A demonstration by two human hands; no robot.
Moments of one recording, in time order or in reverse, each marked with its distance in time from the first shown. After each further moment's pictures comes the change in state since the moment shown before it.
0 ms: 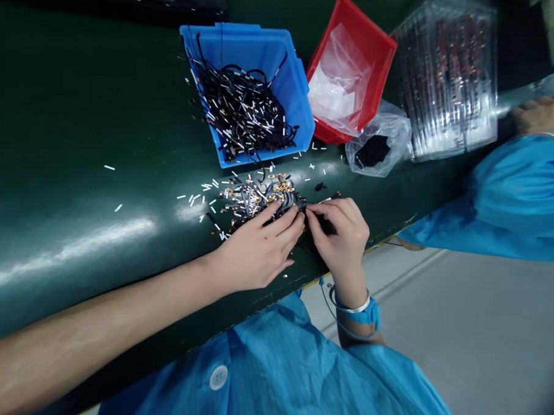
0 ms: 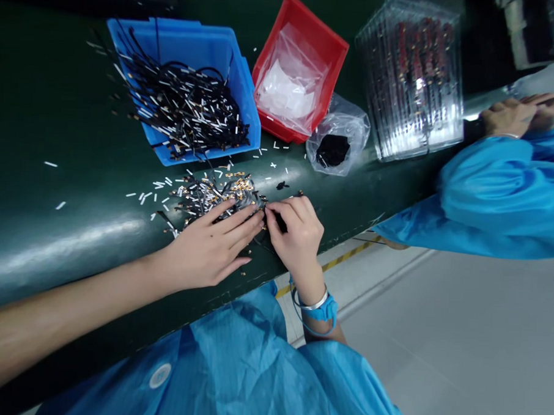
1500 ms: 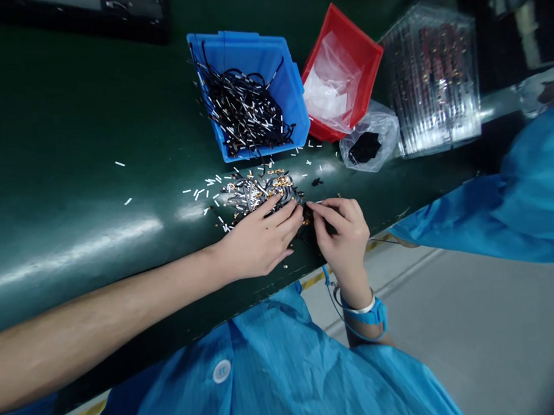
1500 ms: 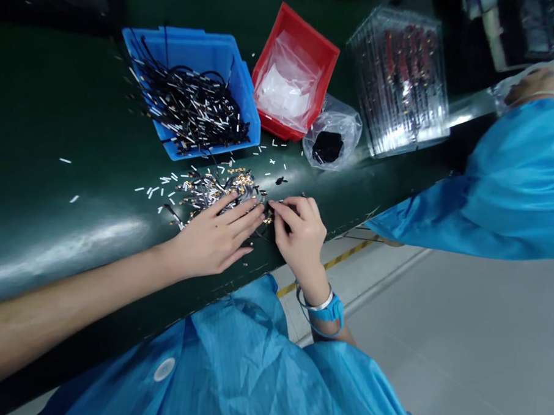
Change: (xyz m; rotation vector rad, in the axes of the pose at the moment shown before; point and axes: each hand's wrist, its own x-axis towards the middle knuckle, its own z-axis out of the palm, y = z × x) left_hand -0.001 0.000 -0.001 -0.015 -0.021 0.003; right_hand -0.012 -0.008 -0.013 -0.113 -0.071 0.075
